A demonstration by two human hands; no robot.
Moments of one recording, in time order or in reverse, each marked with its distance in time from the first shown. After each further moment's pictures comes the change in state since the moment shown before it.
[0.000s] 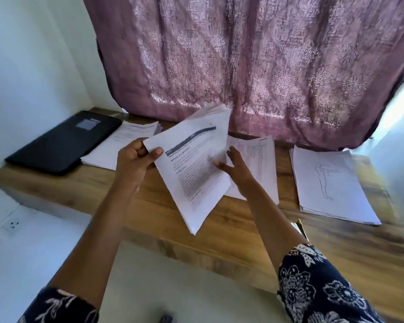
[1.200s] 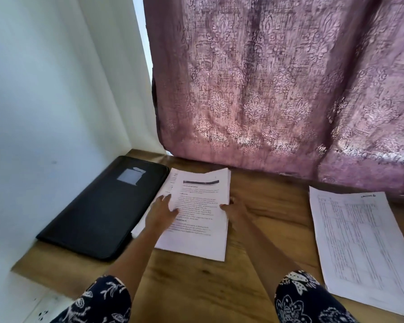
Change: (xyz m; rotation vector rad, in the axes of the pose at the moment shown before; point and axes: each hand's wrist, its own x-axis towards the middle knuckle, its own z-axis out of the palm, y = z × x) left_hand 0.292 -0.204 -0.177 1.108 -0.262 -0.262; right_hand 0.262 0.044 0.249 -0.069 0.239 0.413
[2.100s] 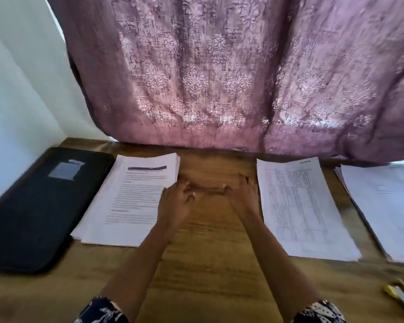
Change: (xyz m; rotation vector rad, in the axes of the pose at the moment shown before) left_hand -0.057 0.142 0.066 -0.202 0.040 0.382; right_hand -0.045 0.017 -0.139 -0.644 0.411 -0.172
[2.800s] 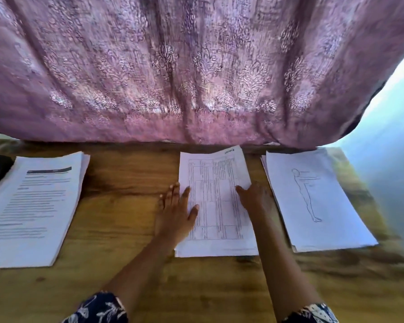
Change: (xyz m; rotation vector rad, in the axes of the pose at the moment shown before) left_hand -0.011 0.151 0.203 0.407 -0.186 0.130; right_hand 0.075 0.227 -0.129 0.058 0.013 0.376
